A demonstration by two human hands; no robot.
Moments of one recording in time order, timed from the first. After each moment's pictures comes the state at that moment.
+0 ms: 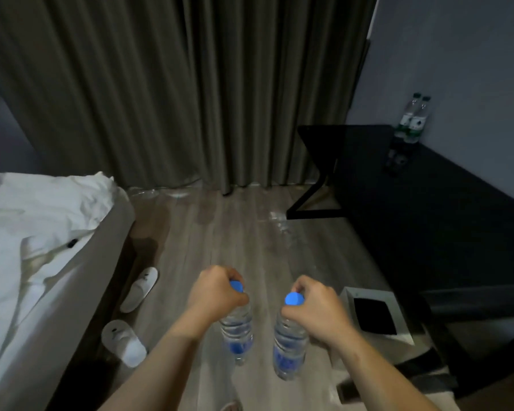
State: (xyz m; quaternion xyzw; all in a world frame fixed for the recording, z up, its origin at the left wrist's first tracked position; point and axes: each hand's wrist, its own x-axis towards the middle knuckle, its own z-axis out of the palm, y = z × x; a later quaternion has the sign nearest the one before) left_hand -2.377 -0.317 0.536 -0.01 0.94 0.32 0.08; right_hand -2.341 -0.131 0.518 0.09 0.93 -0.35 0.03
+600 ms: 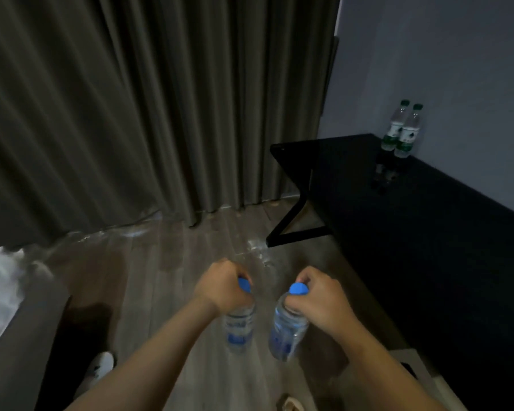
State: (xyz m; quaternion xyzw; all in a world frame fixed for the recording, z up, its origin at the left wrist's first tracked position) left_hand -2.740 -0.258 0.562 0.19 0.95 0.22 0.11; right_hand -2.667 -0.081 0.537 0.17 0.89 -0.41 -0.03
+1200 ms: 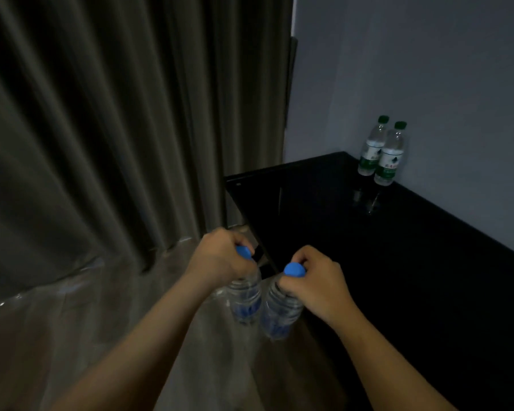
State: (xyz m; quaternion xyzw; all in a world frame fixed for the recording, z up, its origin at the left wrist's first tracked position) left_hand -3.019 -0.046 0.613 0.23 0.93 0.29 0.05; right_hand -2.922 0.103 0.574 0.18 0.86 -0.47 -0.12
